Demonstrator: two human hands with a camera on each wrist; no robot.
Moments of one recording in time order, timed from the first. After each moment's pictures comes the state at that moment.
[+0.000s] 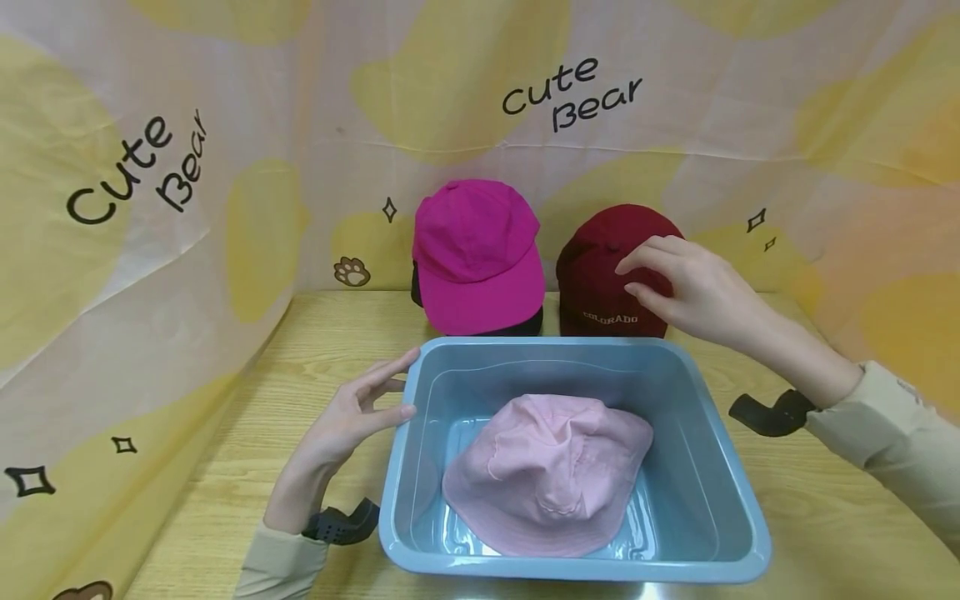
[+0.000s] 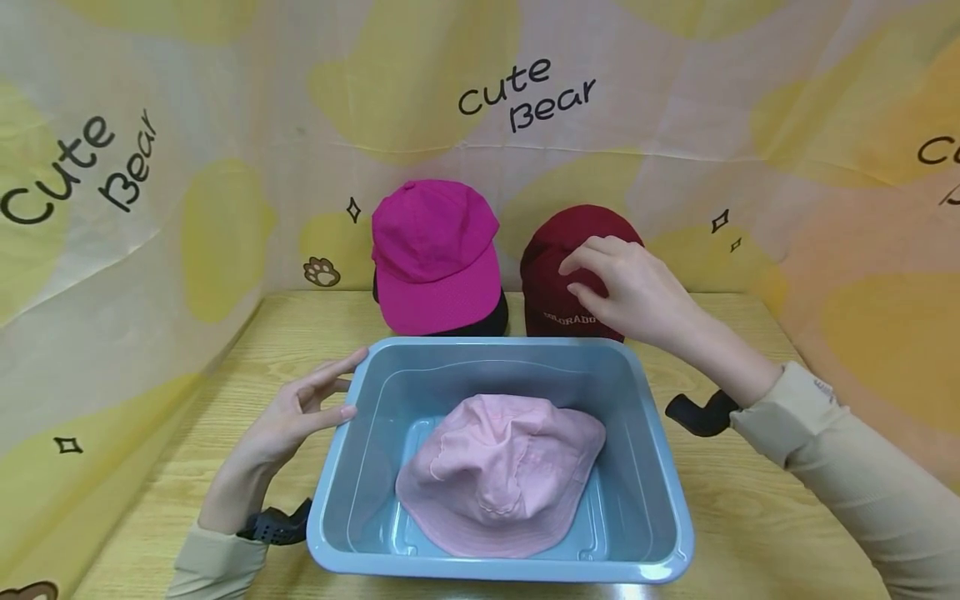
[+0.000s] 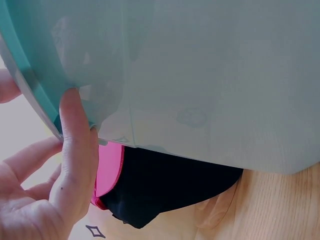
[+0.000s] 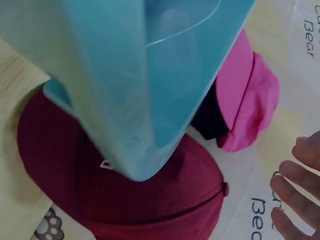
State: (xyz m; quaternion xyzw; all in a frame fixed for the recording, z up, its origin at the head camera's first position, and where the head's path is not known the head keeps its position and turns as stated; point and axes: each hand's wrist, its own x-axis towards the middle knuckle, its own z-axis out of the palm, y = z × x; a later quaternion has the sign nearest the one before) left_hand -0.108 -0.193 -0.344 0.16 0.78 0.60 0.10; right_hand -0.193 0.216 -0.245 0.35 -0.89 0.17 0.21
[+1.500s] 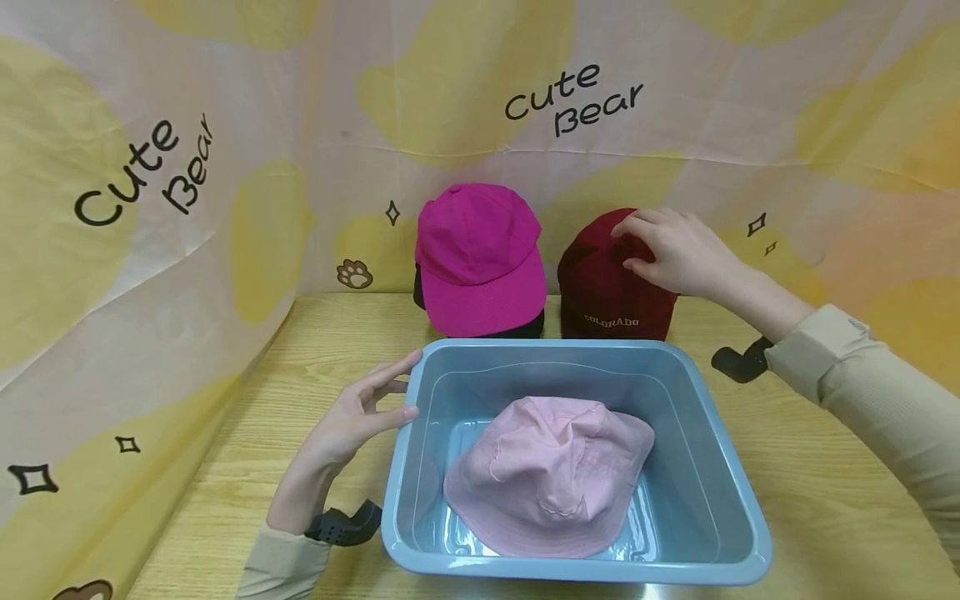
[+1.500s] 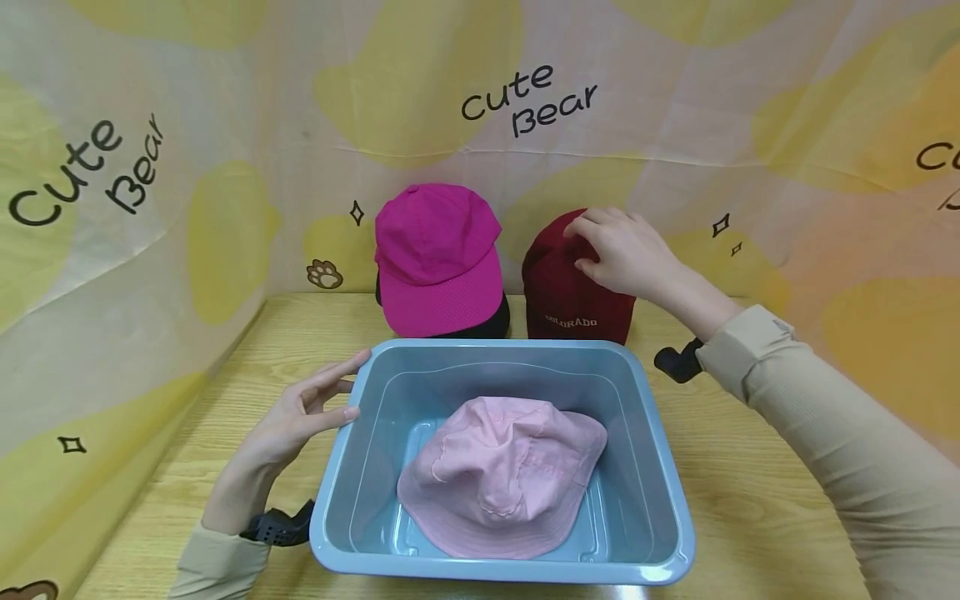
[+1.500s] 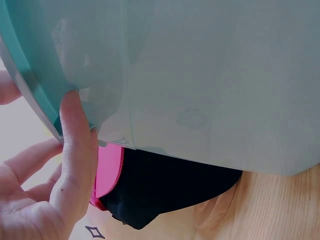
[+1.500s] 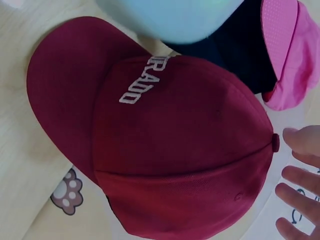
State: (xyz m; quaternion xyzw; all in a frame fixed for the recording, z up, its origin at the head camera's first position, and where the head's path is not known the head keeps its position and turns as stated) left_hand -0.109 -0.191 -0.344 0.16 0.78 0.60 0.09; right_hand -0.258 0.221 -0.241 0.33 -0.93 0.08 0.16
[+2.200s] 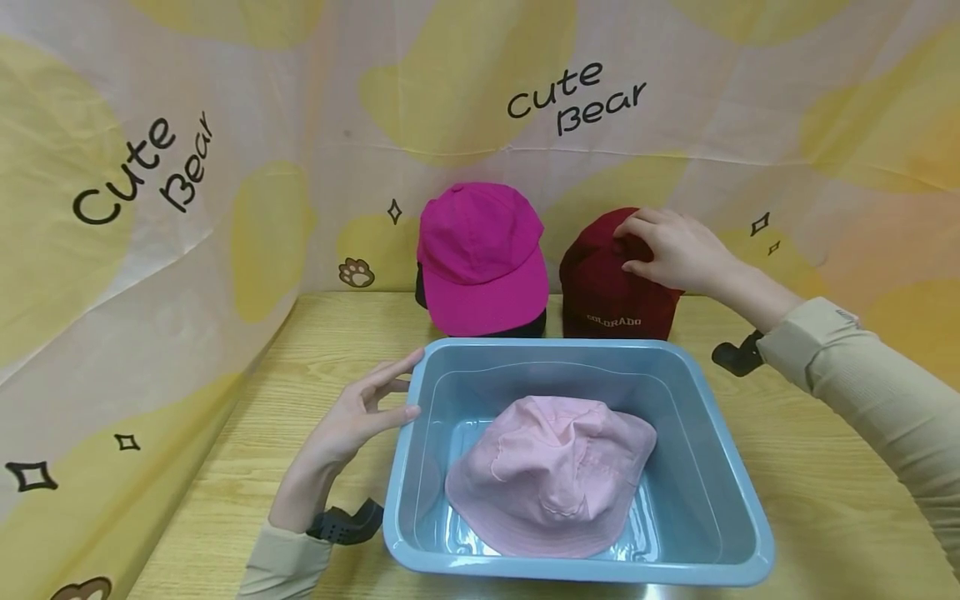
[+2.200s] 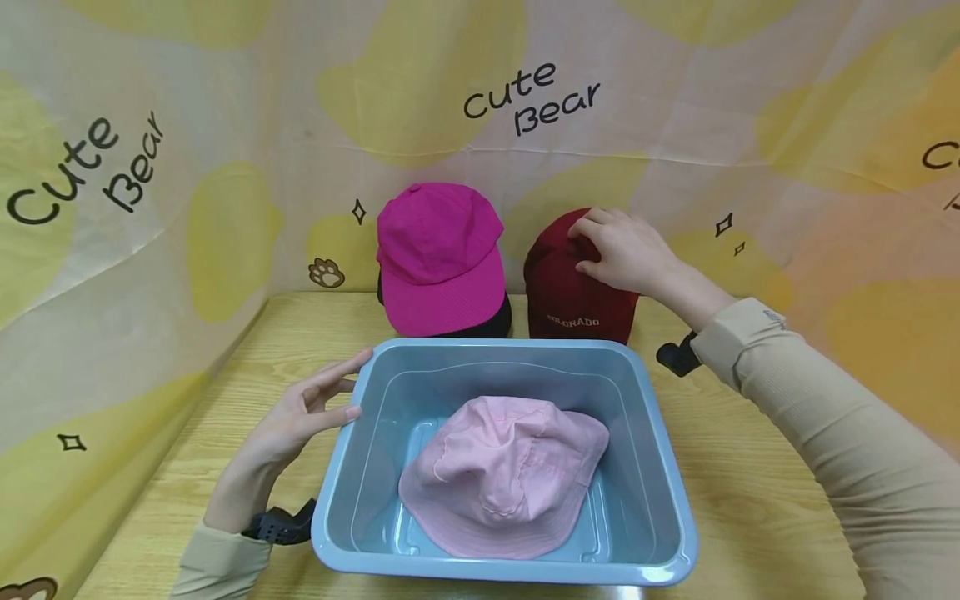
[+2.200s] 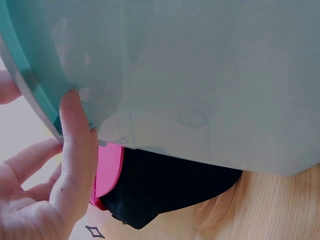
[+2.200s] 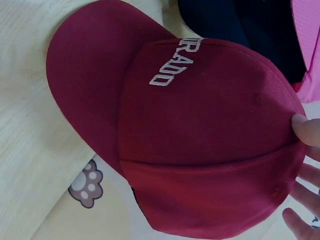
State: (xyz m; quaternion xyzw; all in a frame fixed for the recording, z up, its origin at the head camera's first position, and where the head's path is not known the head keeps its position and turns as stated) left_hand -0.113 -0.191 -0.344 0.16 0.78 0.60 0.09; right_hand -0.274 0.225 -0.249 0.30 -0.94 0.08 0.11
